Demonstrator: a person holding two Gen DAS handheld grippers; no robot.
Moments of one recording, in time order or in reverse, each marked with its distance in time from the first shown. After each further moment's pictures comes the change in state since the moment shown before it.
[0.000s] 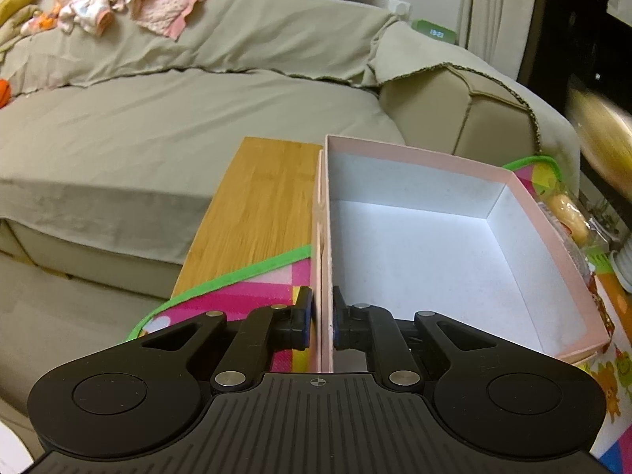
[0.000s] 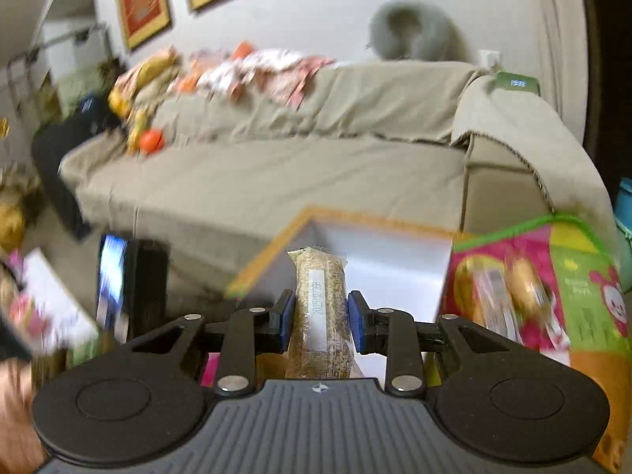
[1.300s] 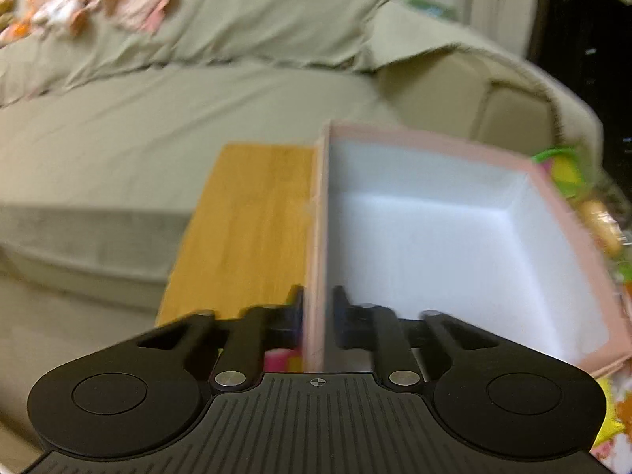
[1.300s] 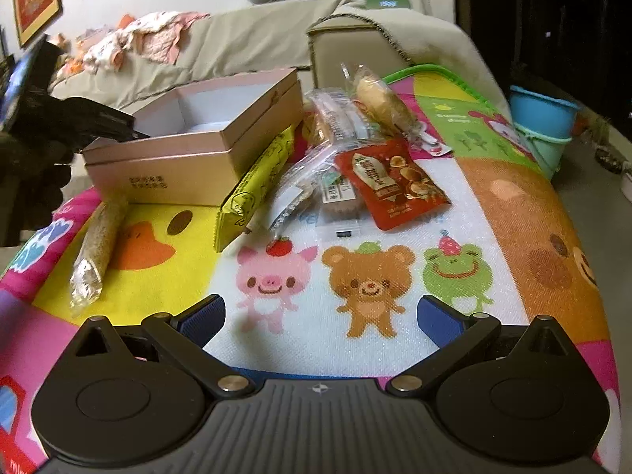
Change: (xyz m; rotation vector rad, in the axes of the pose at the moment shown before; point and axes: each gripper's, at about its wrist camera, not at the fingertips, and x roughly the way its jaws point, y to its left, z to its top) left arm 0.061 0.002 0.038 0.044 0.076 -0.001; right arm -0.005 -0.064 -0.168 0.134 0.099 -0.292
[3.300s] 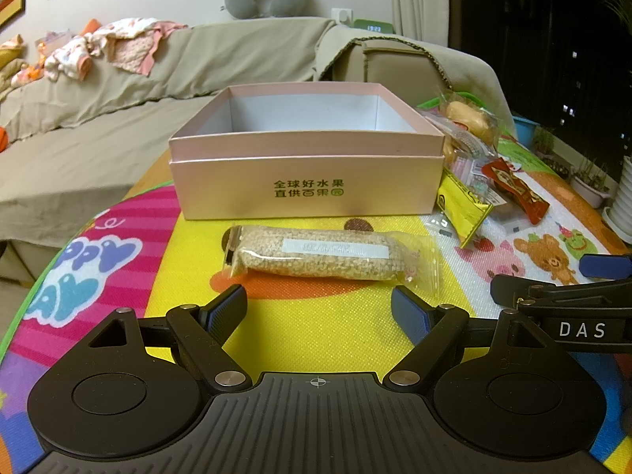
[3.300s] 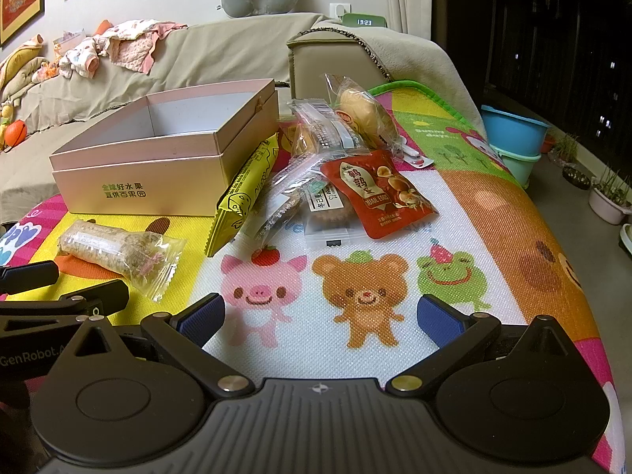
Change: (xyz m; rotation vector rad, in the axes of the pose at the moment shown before) left arm -0.101 -0.114 -0.162 0.102 -0.179 0.038; right arm 0.009 0.018 -0.012 0.010 -0.082 -0.133
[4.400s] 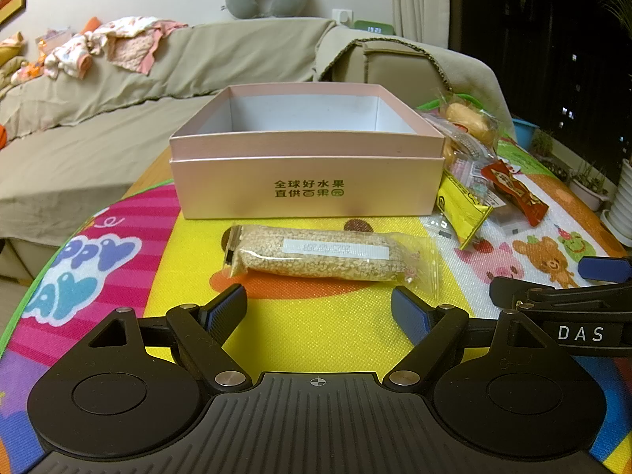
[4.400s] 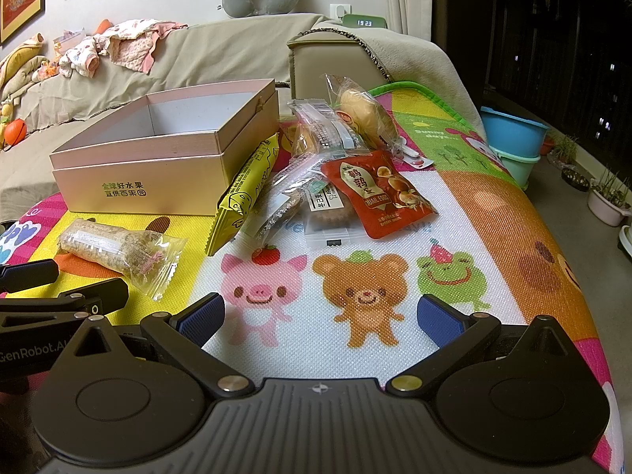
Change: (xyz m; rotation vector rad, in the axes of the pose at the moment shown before) left arm 0.002 0.001 -0.004 -0.009 -0.001 -0.006; right arm 0.001 -0.001 -0.001 -0.005 -0.003 -0.007
